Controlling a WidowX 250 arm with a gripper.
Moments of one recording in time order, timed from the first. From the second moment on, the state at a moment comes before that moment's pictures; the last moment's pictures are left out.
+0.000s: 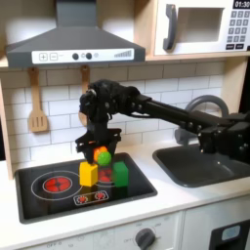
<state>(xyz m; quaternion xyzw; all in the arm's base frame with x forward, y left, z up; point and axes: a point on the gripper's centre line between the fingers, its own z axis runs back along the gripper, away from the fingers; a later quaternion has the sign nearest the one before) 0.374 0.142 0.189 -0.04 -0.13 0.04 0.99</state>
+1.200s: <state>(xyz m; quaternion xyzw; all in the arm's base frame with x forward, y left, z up) 0.393 0.210 0.182 -0.04 -0.12 0.12 0.98</state>
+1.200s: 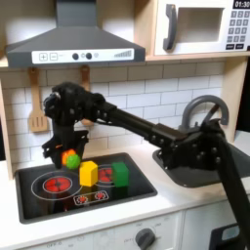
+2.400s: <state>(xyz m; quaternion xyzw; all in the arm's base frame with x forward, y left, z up) 0.390 0.249 0.137 -0.01 -0.08 0.14 0.99</state>
